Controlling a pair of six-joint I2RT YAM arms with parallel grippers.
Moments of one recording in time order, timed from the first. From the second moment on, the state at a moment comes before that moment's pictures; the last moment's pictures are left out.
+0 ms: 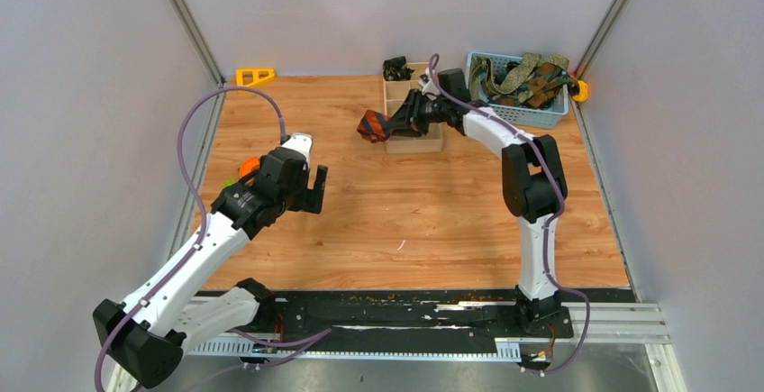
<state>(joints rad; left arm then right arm) -0.56 0.97 0.94 -0.79 -0.33 -0.24 0.35 2.16 1.68 -0.15 -0.82 0.83</state>
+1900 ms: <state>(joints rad) -0.56 0.67 0.78 -0.77 -0.41 -0.34 0.20 2.31 2.14 -0.80 -0.61 0.42</state>
